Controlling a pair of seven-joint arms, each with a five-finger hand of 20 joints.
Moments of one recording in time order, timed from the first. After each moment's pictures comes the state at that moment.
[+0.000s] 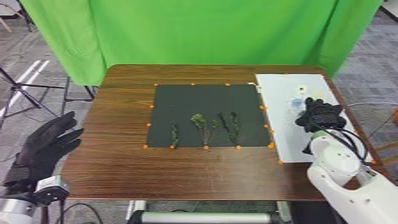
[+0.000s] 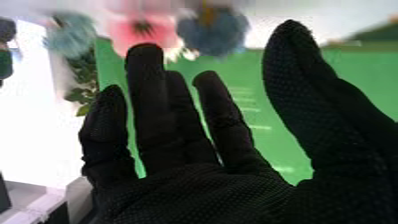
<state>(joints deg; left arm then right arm) 143.0 -59.6 -115.1 -127.6 46.3 6.0 7.0 -88.6 -44.6 65.7 -99.9 -139.2 -0.4 41.4</state>
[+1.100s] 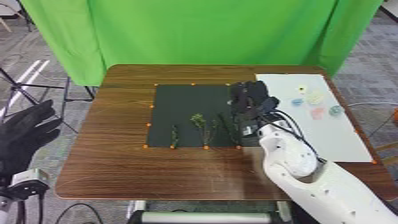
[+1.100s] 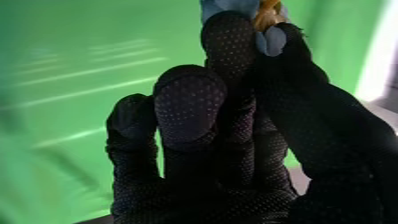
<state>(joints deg) 144.5 -59.1 -122.4 -129.1 45.9 6.0 6.8 -73.4 -51.6 45.3 -103.0 -136.8 17.7 19.7</state>
